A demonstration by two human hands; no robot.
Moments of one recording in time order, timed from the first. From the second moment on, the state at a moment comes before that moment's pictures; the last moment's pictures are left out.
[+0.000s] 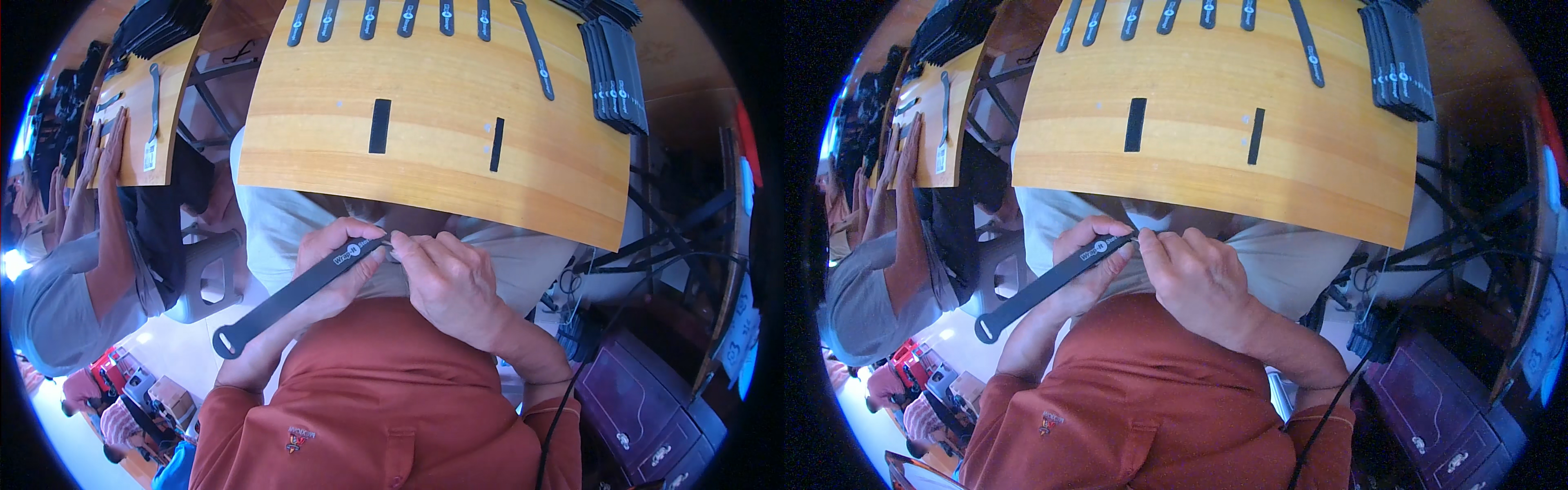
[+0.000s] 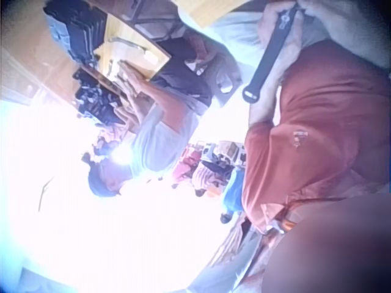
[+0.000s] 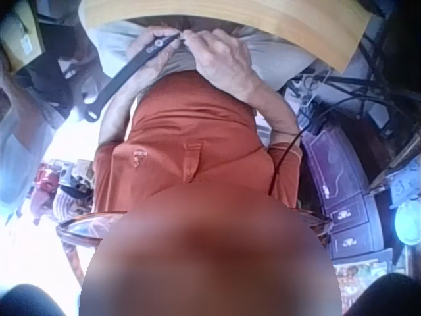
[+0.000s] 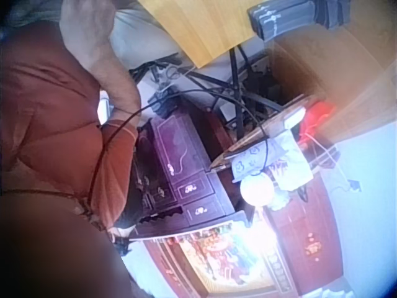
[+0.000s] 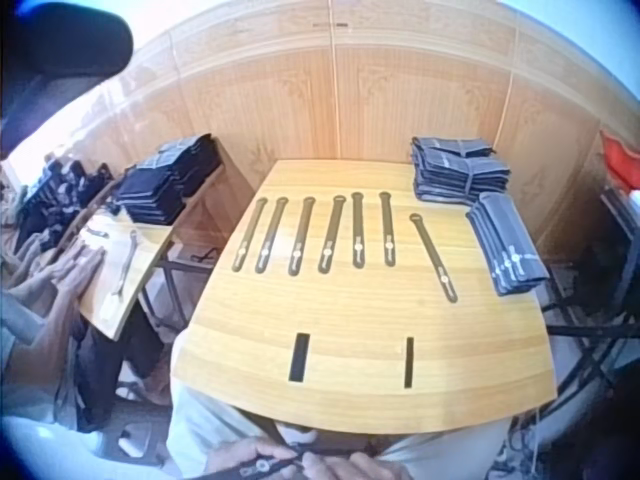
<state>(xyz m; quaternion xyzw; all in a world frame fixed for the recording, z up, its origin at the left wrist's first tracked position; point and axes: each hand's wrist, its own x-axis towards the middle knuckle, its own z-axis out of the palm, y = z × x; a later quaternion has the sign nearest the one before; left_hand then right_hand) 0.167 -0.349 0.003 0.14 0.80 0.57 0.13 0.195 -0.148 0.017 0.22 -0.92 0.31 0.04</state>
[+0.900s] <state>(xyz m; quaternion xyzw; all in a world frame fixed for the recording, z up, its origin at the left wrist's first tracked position) 0.183 -0.338 -0.027 0.11 0.78 0.61 0.07 0.198 -0.155 0.007 0.27 -0.95 0.12 0.11</state>
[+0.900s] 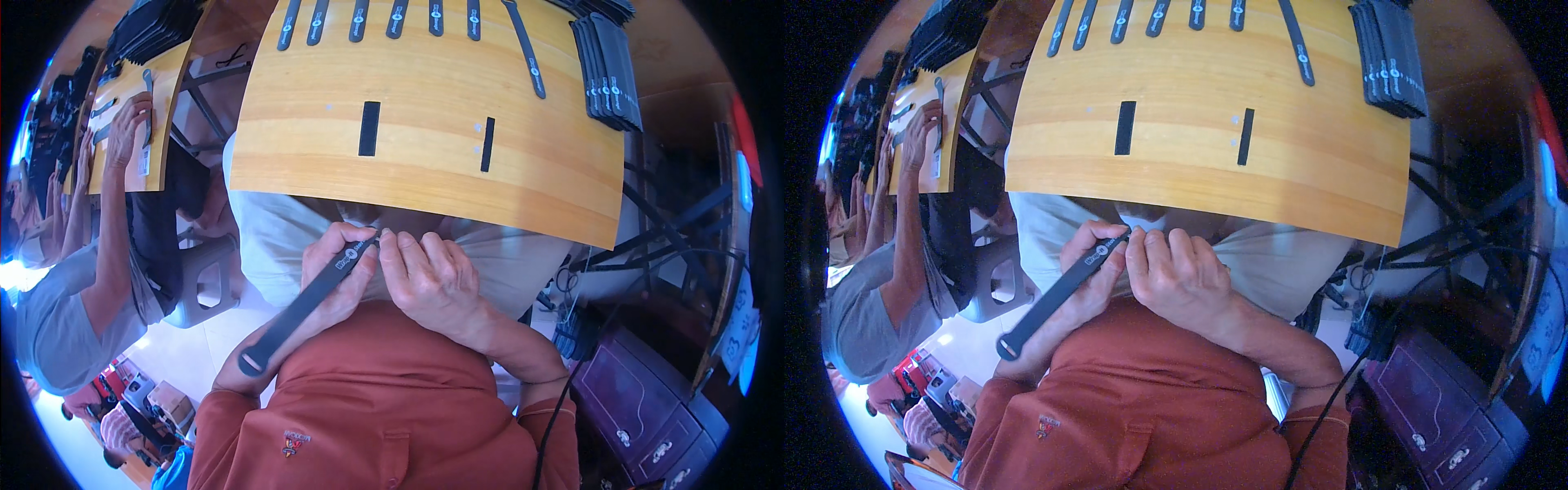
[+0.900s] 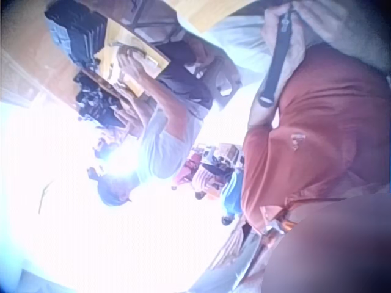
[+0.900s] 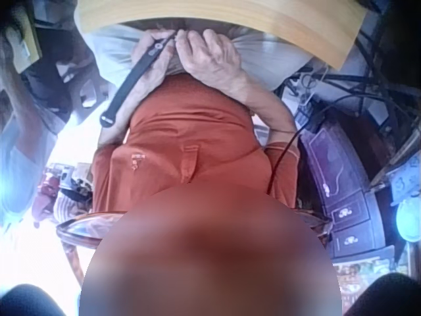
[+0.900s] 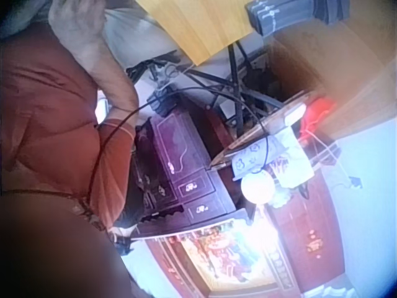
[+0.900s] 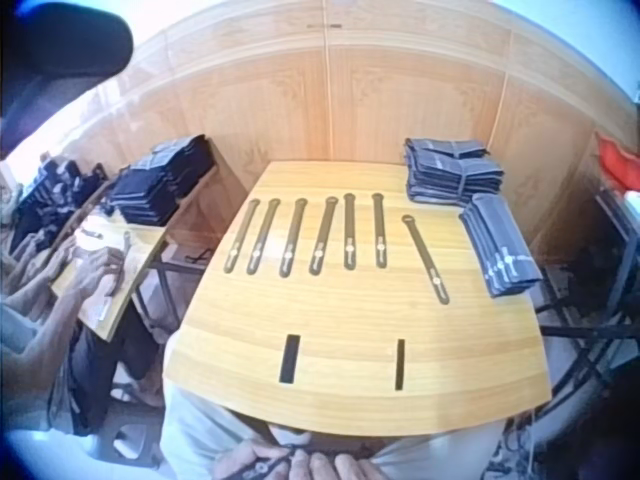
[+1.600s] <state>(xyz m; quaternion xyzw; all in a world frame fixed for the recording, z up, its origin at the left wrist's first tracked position) 0.182 -0.357 -0.015 0.00 0.56 0.78 0.30 0.186 -0.140 -0.029 0.25 -0.83 0.50 0.10</state>
